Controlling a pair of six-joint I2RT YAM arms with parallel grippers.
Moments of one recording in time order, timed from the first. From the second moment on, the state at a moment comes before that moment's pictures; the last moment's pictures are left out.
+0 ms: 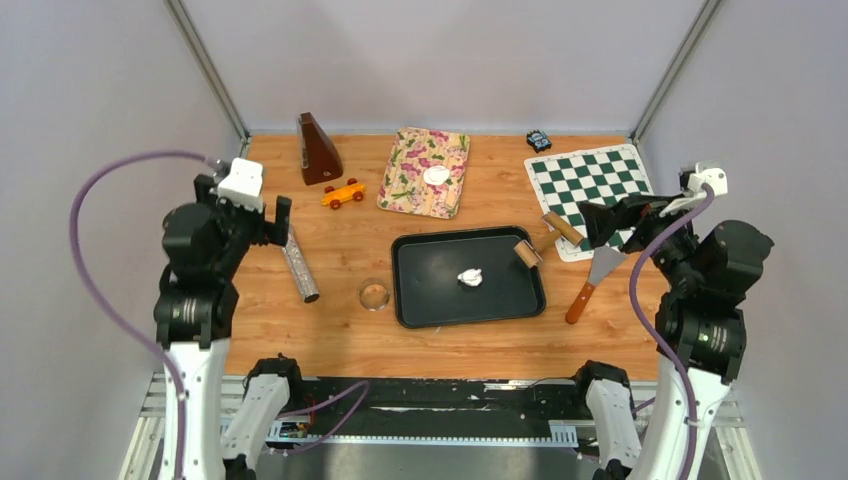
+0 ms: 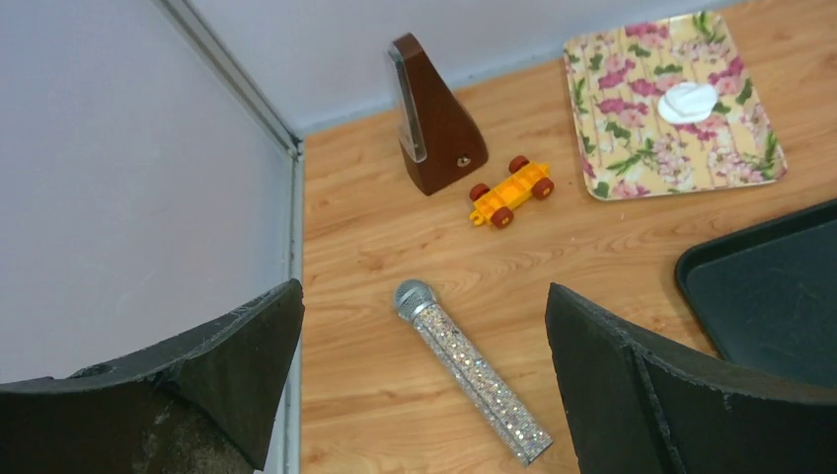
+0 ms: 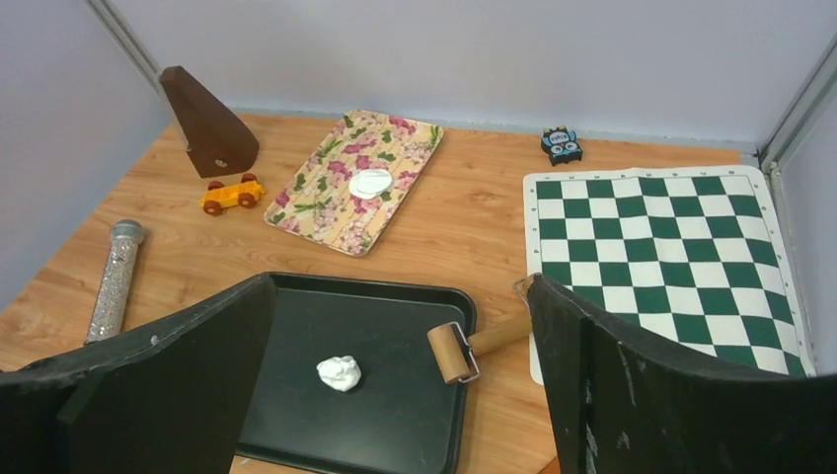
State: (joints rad) left arm 0.02 0.64 1.13 -0.62 0.11 0.28; right arm -0.28 0.67 1.24 -0.63 -0.59 0.13
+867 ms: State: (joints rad) left arm 0.02 1.01 0.95 -0.49 0.34 0.38; right arm -0.28 0.83 0.79 -0.41 -0.71 -0.26
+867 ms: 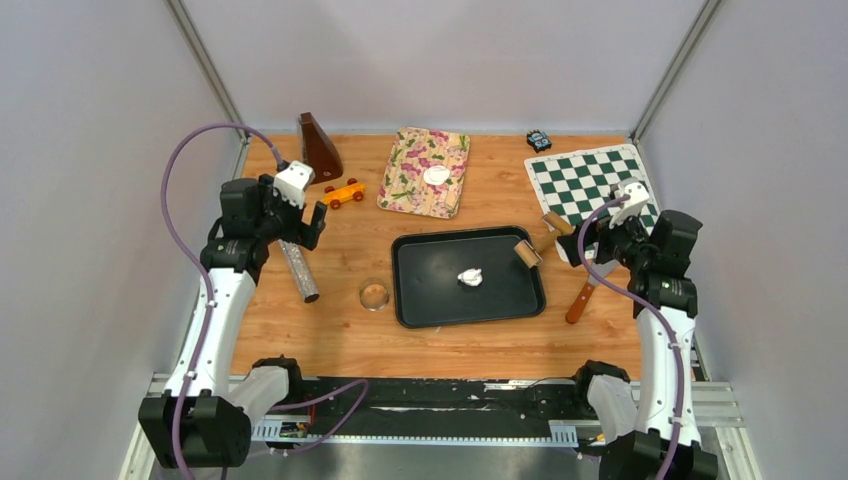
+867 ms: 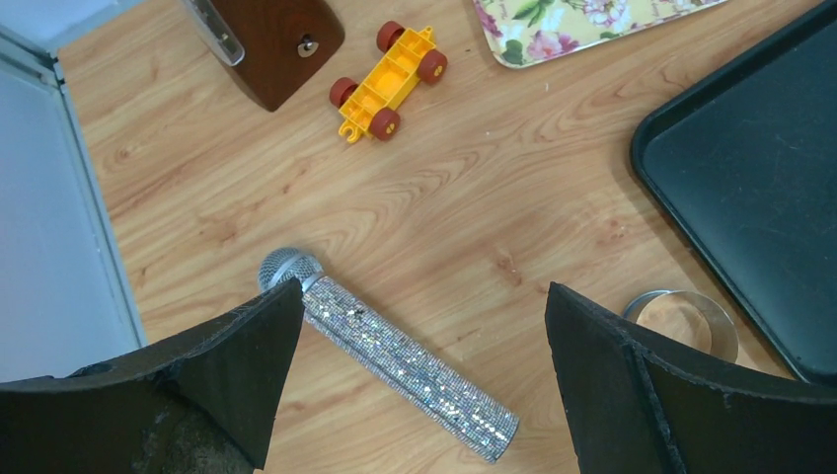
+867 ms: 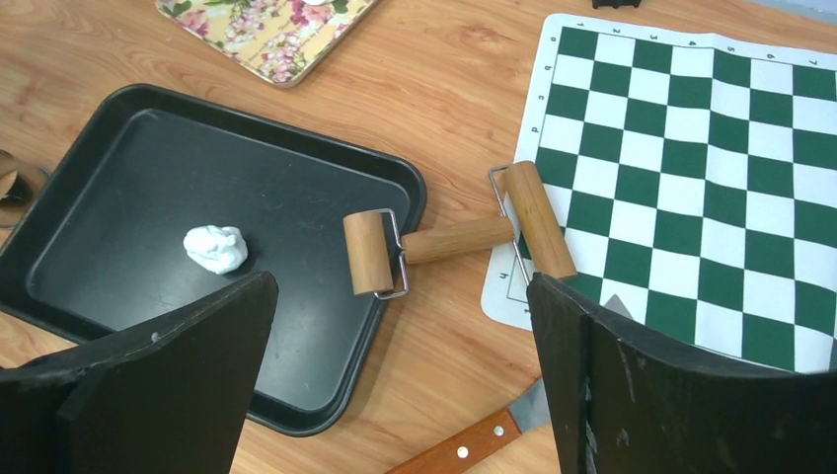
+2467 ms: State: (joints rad) left arm 0.02 1.00 0.86 -0.51 0.38 0.44; right arm -0.06 1.55 1.09 -0.66 -0.47 -1.59
